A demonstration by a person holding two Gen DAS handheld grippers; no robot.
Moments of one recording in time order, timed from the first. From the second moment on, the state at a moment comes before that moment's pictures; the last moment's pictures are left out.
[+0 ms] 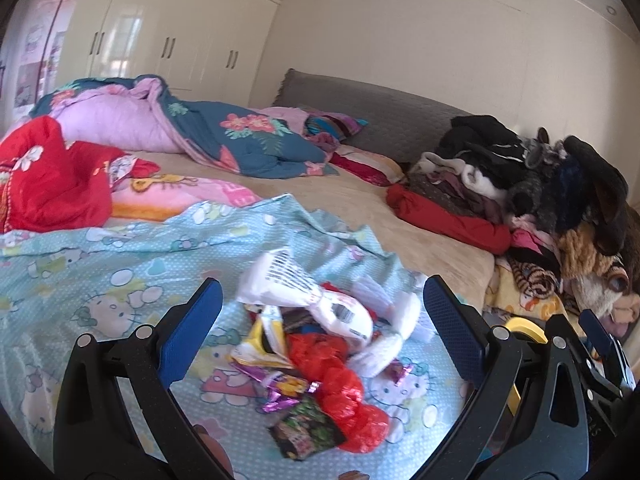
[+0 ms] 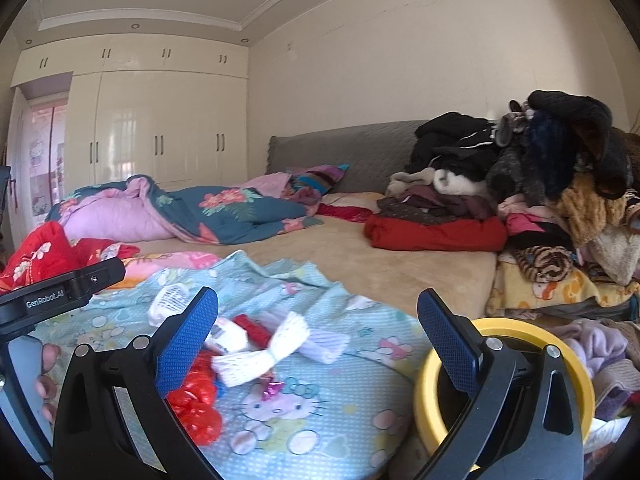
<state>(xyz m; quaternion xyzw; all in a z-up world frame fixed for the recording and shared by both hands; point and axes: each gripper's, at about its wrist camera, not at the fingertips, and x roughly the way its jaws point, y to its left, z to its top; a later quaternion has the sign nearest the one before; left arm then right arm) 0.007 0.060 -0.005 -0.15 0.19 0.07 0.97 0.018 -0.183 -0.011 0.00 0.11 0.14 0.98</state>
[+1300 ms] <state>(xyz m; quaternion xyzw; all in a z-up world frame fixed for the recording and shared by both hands) 0.142 0.140 -0.062 -0.20 0.32 -0.02 0.93 0.169 -0.115 -0.088 0.03 0.35 0.16 0.92</state>
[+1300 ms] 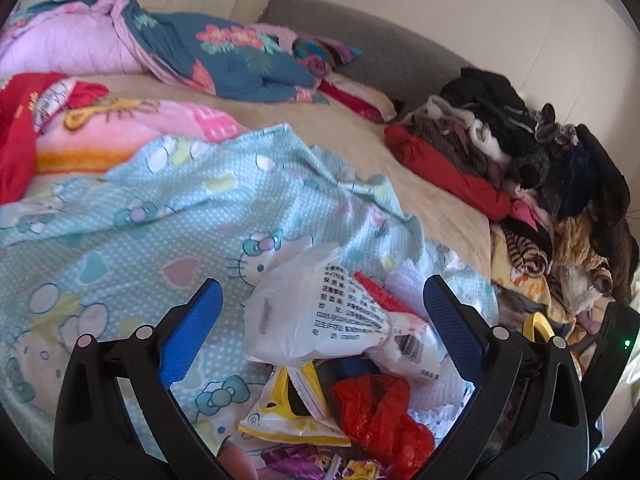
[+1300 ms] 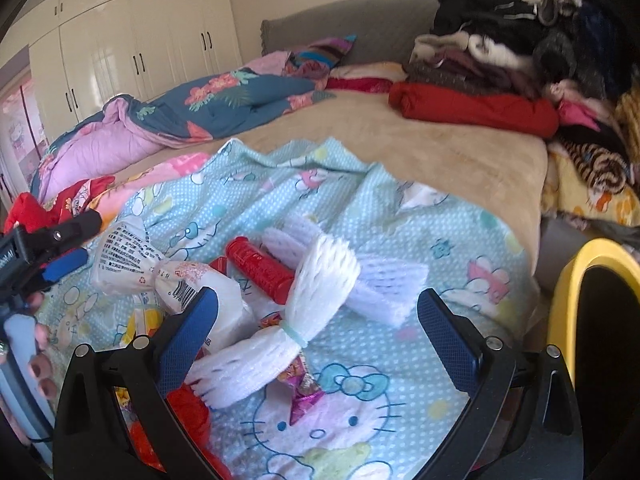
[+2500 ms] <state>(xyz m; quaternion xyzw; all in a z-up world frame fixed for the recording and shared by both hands) 0.112 0.113 -0.009 -0.20 0.28 -0.04 0.94 0.171 -0.167 -0.056 0.15 0.35 0.24 0.89</state>
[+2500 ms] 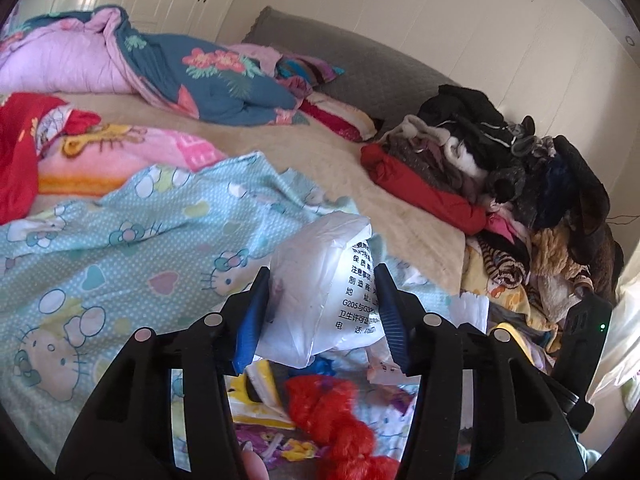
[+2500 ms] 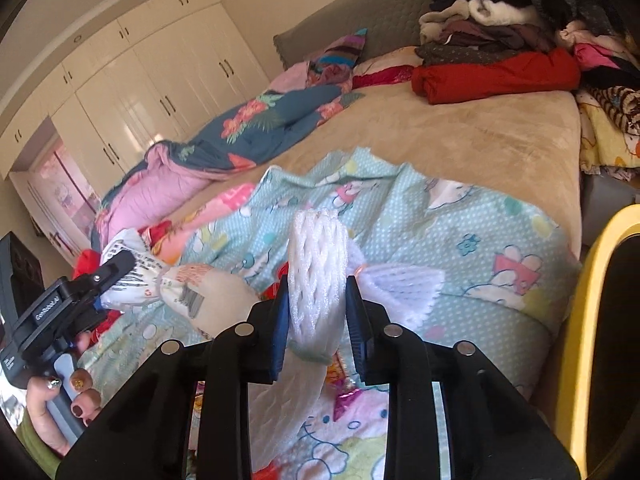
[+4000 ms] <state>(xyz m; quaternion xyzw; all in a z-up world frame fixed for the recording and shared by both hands) 0.093 -0.075 0.006 -0.12 0.30 -0.16 0.93 0.108 -0.354 -0.016 0.17 0.29 0.12 0.93</state>
